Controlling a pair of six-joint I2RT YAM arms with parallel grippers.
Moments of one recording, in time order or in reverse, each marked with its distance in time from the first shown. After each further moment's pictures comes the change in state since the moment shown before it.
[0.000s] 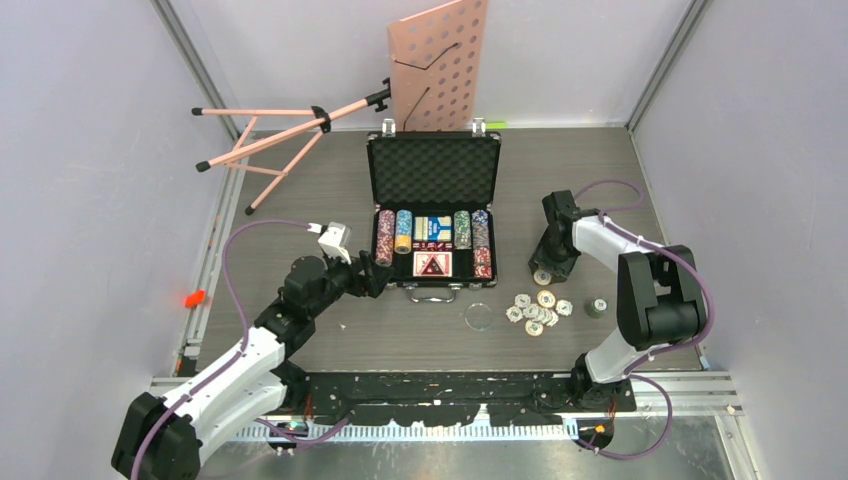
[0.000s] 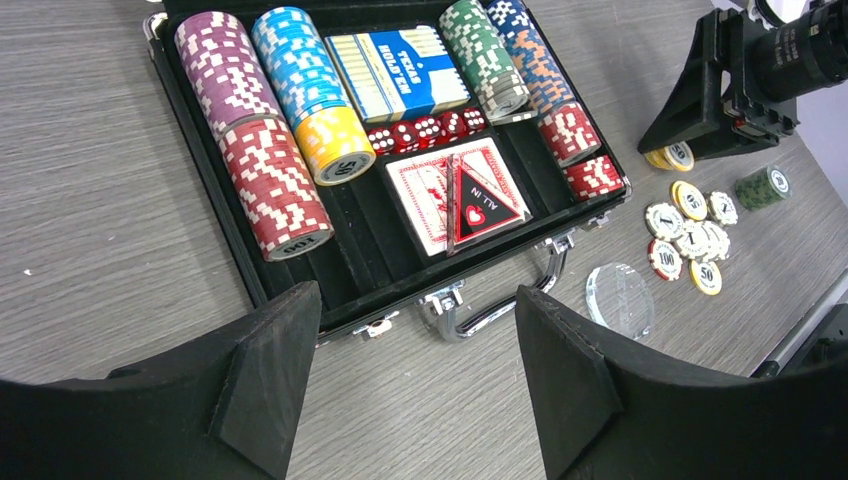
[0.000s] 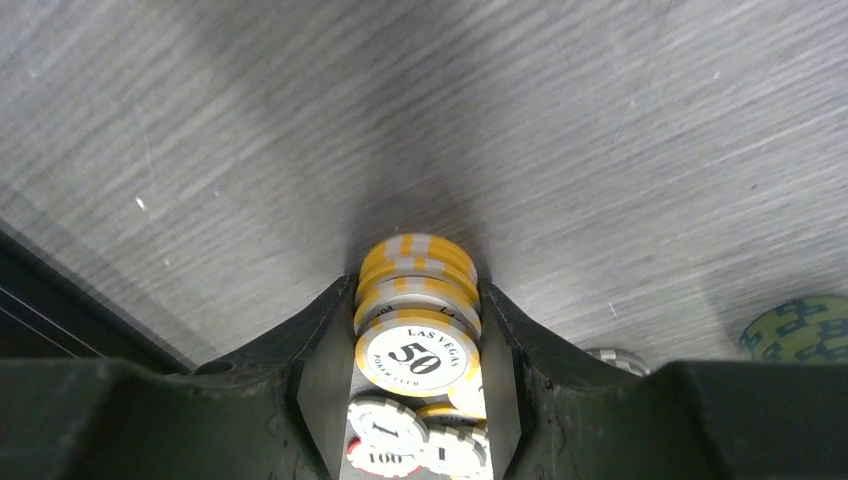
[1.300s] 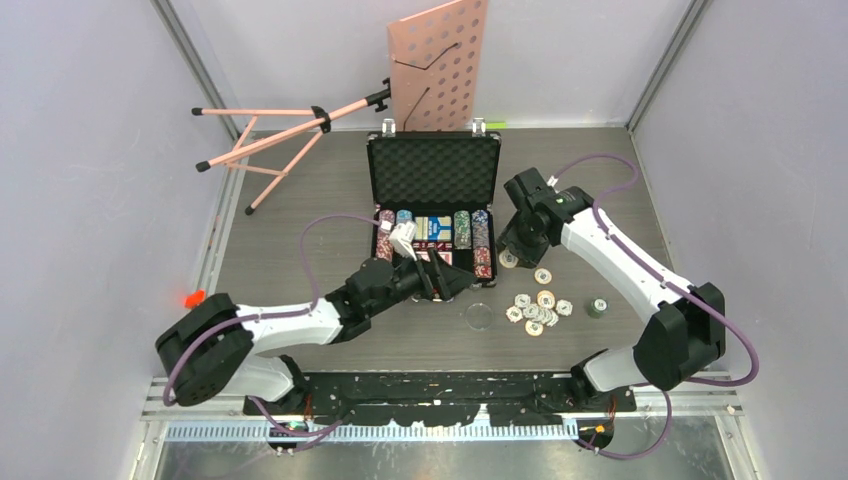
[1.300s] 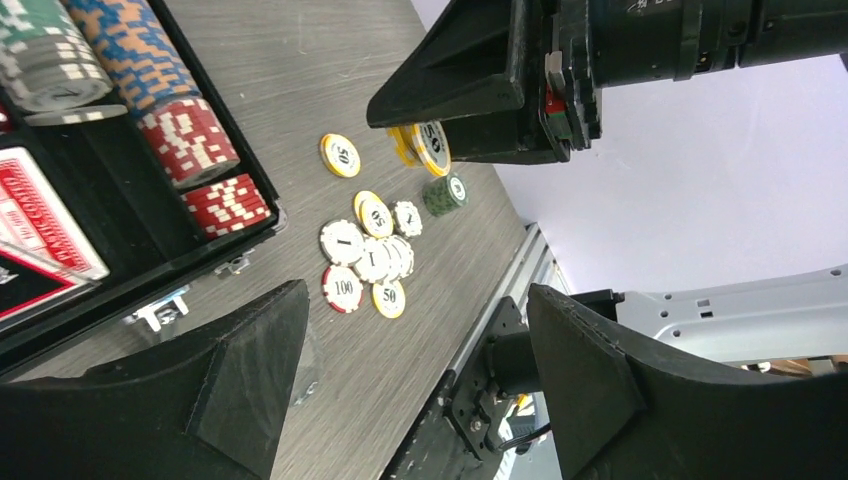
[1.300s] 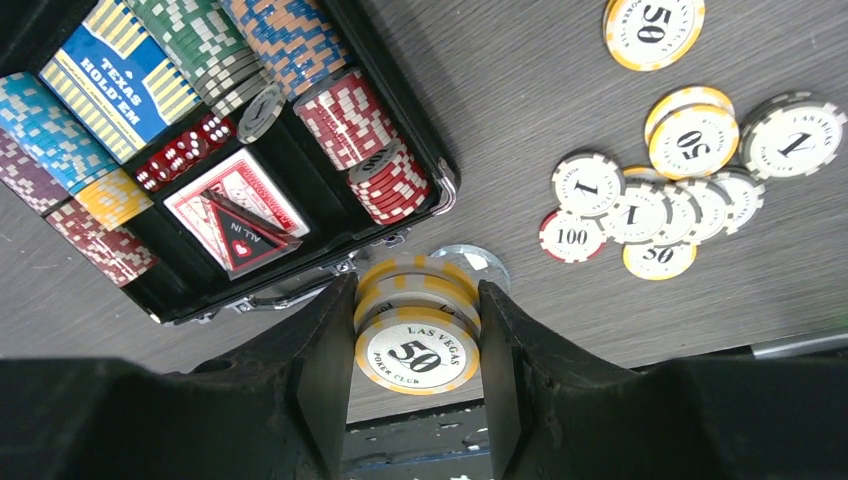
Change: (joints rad) left arm -0.433 0.517 0.182 0.518 -0.074 -0.488; right arm 0.316 -0.188 0.309 -0.384 0.017 0.382
